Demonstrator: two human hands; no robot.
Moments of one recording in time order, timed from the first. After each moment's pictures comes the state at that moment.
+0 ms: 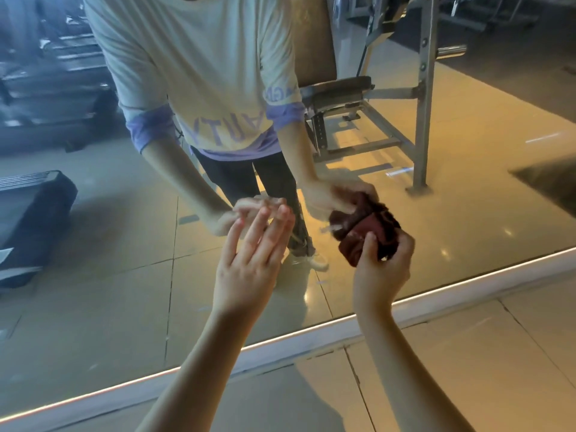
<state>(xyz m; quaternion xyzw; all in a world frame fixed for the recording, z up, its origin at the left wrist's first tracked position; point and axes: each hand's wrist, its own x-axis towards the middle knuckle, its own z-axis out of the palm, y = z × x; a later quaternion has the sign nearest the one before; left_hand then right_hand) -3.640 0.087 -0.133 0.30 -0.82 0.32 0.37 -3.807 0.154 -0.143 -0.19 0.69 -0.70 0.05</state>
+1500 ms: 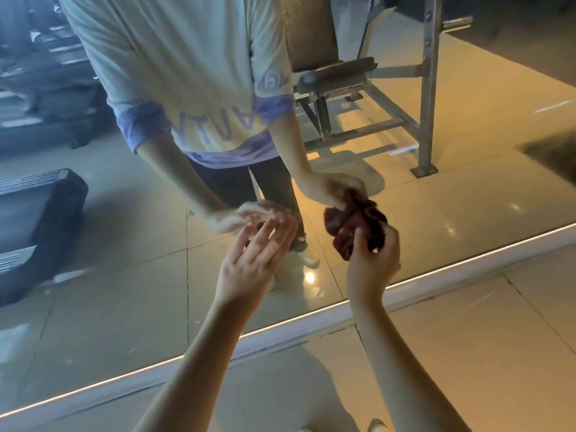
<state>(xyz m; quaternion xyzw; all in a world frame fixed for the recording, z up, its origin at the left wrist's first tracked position) -3.598 0.078 -0.121 0.23 -0.86 0.33 0.31 -3.773 0.154 -0.130 -0.18 0.72 -0.67 0.05</state>
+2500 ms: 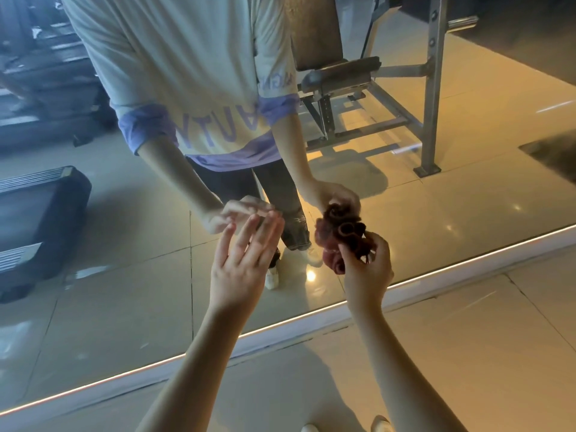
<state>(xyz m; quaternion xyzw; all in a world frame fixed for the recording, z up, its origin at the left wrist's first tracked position) -3.569 0.083 -0.111 0.30 -0.84 0.30 0.34 -3.749 0.157 -0.144 -0.21 0.73 -0.64 0.13</state>
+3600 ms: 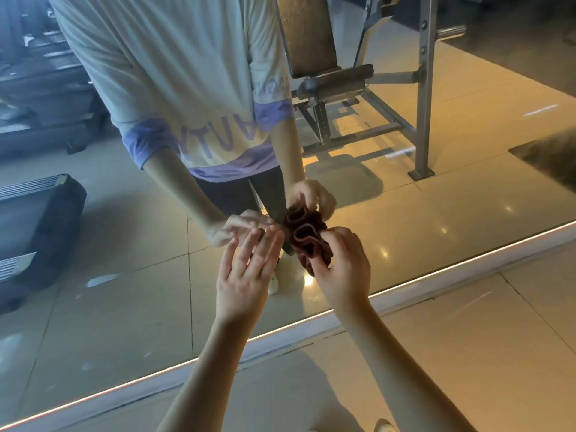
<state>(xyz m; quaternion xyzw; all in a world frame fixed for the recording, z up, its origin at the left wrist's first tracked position) -3.560 0.081 -0.126 0.29 -0.84 0.27 0.38 -3.724 0.144 -0.126 -0.52 0.67 -0.52 -0.11</state>
